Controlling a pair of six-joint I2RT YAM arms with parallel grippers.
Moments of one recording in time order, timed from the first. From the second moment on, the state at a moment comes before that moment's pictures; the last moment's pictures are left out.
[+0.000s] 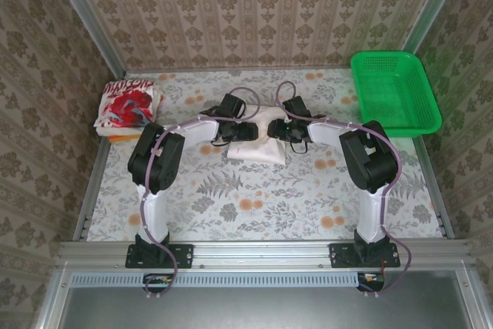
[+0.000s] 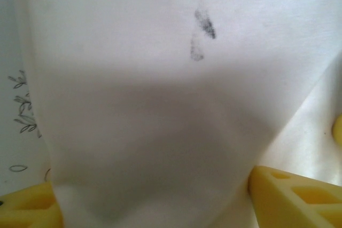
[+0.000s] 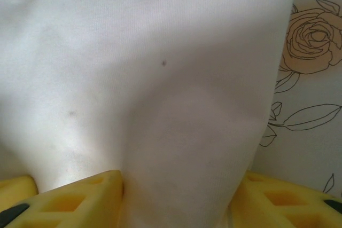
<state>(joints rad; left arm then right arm) -0.58 2.03 1.35 -0.33 0.15 -0.45 0.39 1.99 1.23 -0.17 -0.13 0.58</state>
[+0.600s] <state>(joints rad) -0.59 2.03 1.33 -0.26 0.15 -0.40 0.39 1.91 1.12 -0.08 -0.17 0.56</state>
